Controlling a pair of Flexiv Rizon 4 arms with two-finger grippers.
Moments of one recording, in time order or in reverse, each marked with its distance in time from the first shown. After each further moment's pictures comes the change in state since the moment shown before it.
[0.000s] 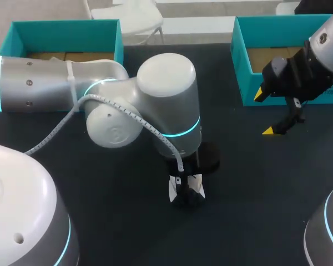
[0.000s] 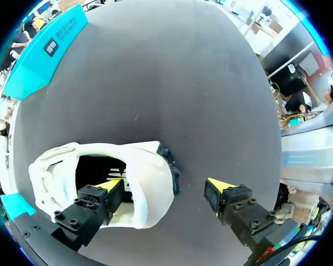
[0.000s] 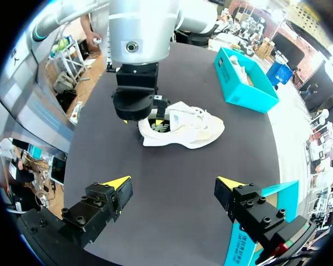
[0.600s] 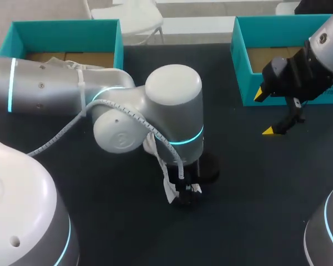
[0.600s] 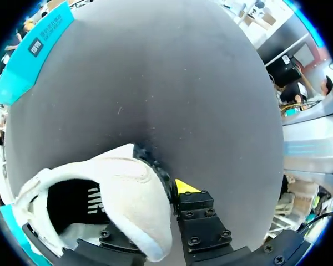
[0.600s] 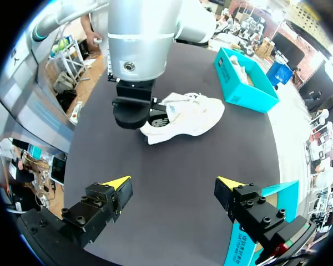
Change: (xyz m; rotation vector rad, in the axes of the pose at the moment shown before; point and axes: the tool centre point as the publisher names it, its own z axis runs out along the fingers) left arm 0.009 0.007 0.024 -0.045 0.049 0.073; right arm 0.000 0.000 0.000 0.000 0.000 0.000
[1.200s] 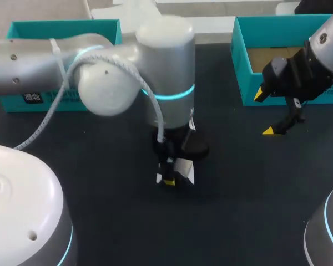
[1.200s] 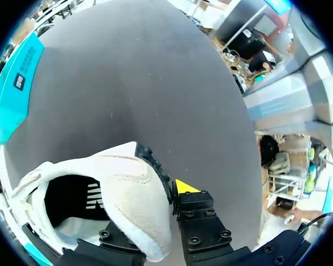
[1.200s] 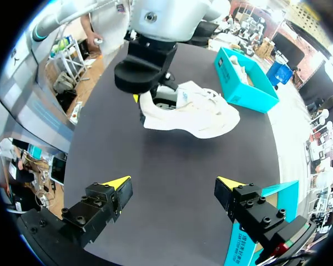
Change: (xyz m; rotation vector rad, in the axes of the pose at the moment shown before) left arm -0.007 0.031 -0.083 -0.040 0.126 0.290; right arm 0.000 0.000 0.000 0.000 0.000 0.000
